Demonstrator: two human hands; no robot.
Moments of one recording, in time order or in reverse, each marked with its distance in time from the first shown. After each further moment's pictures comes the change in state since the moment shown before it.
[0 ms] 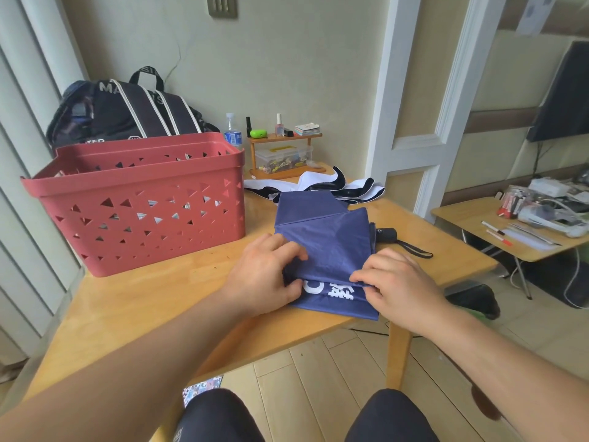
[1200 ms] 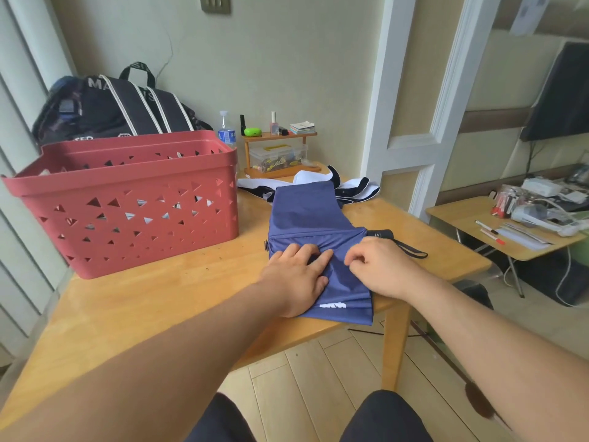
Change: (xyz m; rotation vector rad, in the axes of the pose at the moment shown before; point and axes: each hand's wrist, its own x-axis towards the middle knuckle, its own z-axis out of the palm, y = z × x) left_hand 0.037 0.031 0.047 0.257 -0.370 -0.022; right_hand 0.052 0.009 -0.008 0.144 -0.300 0.344
